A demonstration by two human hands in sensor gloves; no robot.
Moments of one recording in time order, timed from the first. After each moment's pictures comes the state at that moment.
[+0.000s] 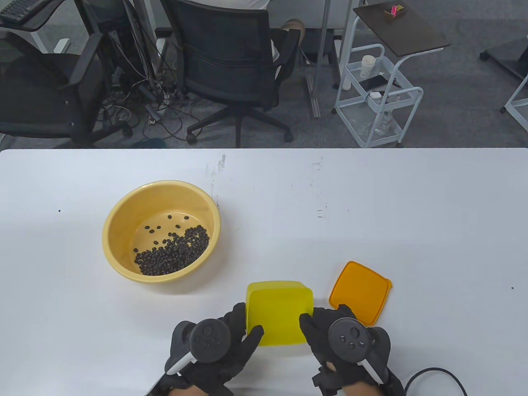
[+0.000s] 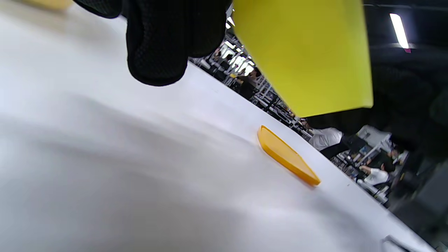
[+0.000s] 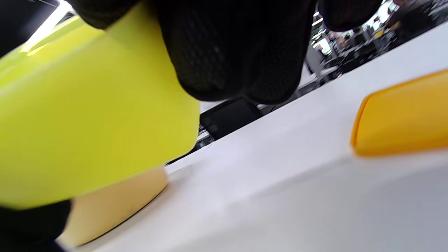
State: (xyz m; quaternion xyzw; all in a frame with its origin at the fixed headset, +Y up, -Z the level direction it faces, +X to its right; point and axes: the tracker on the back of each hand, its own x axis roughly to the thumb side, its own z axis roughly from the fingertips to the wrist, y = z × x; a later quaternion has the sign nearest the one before) left_hand -0.135 -0.722 -0.175 -0.07 -0.25 0.25 0.93; right_hand 0.130 -0.701 -0.191 0.04 -0.07 0.96 0.27
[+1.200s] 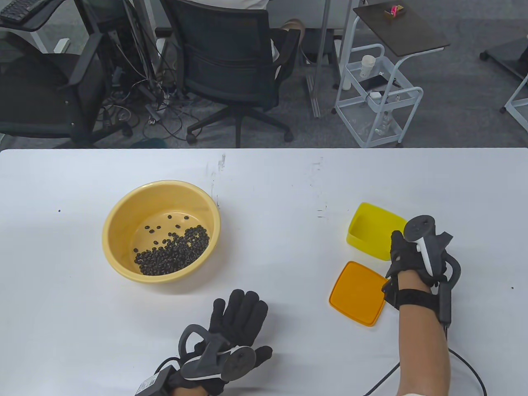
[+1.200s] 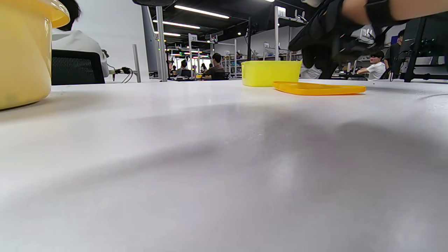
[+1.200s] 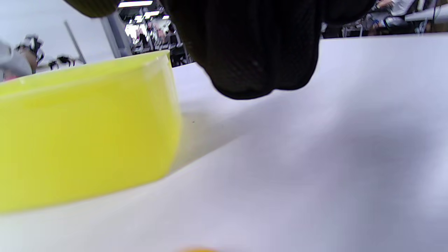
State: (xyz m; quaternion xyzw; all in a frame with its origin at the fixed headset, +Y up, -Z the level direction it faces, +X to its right) left_hand -0.113 -0.740 -0.172 -0.01 -0.33 -0.01 0.94; right_hand 0.292 -0.702 -0.339 -0.32 0.08 0.94 0.08
